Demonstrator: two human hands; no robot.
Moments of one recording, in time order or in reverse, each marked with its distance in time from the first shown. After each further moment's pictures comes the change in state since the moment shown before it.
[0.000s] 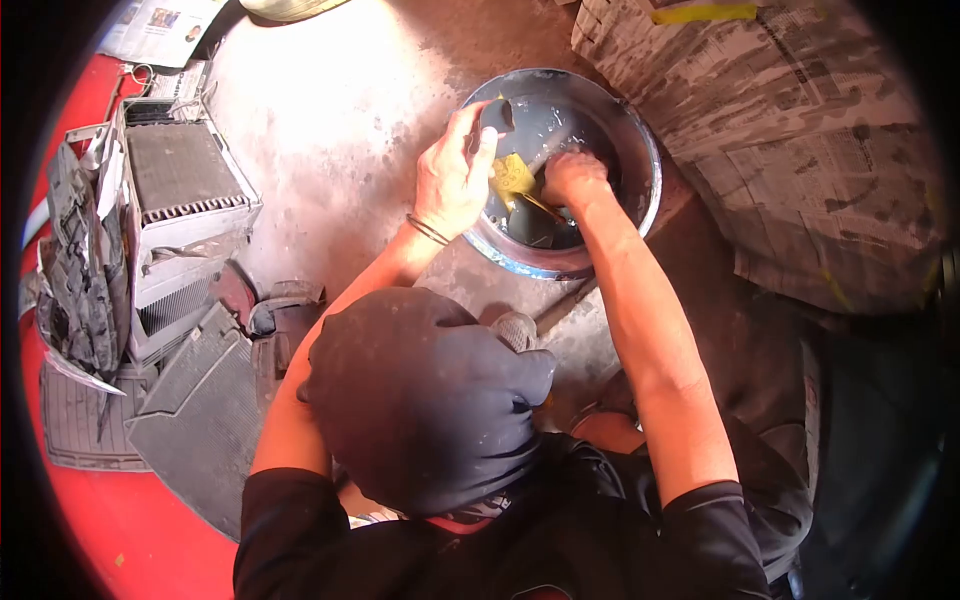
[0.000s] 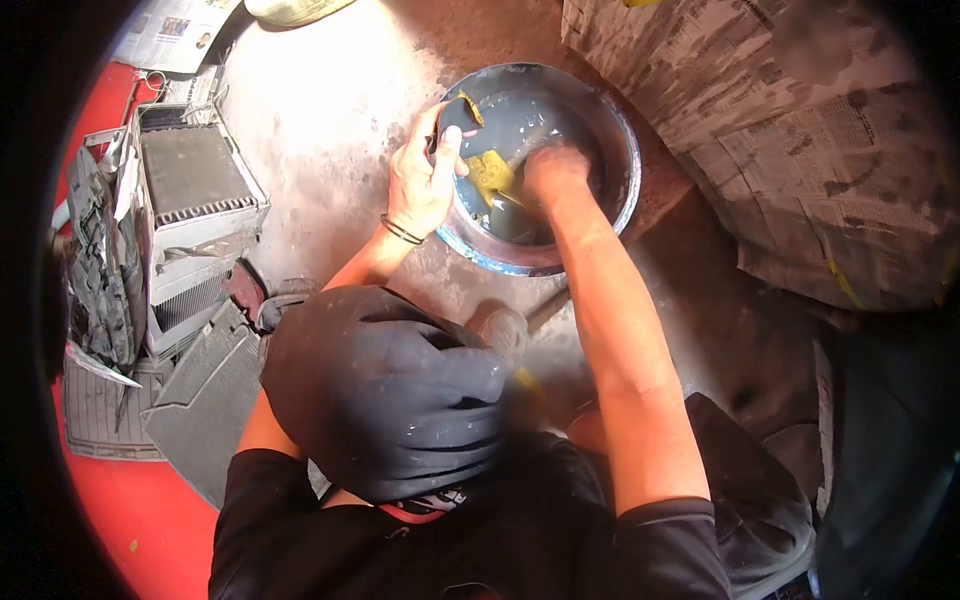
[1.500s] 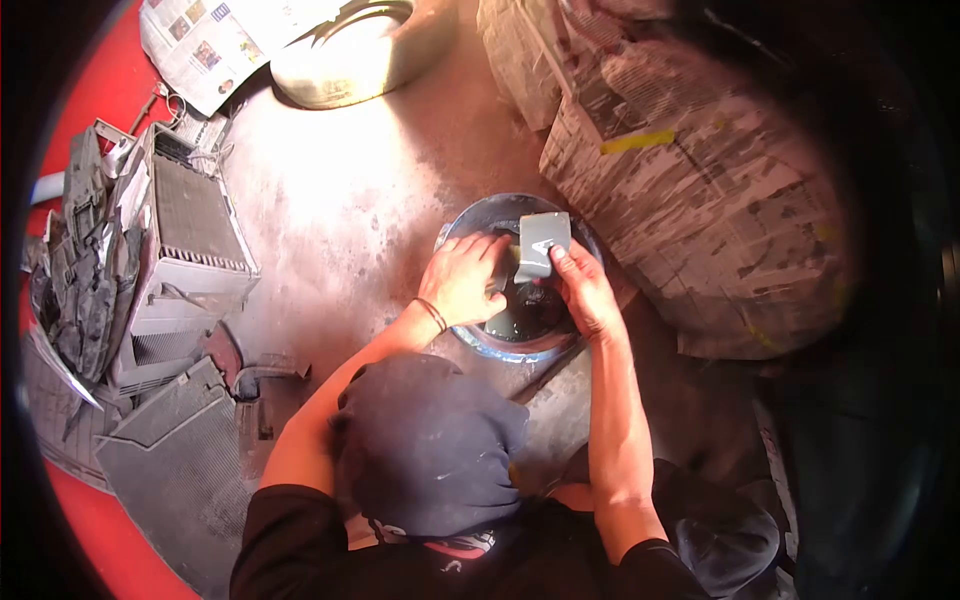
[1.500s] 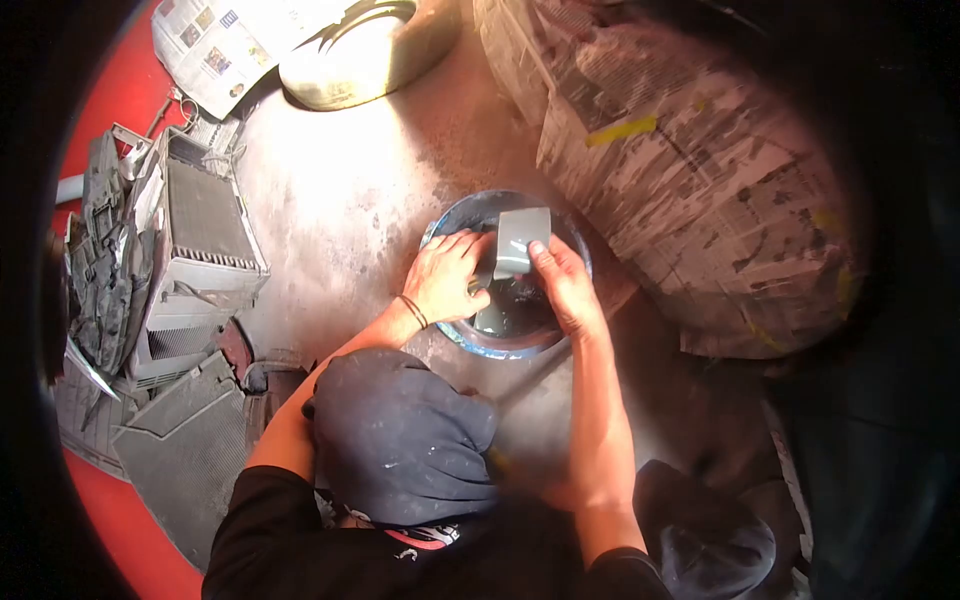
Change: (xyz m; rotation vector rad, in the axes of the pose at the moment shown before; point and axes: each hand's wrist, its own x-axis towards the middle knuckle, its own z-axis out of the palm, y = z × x) left_hand 0.009 0.026 -0.004 0.615 -0.246 0.415; right_hand -0.102 0.035 -0.024 1.821 0.256 -0.489
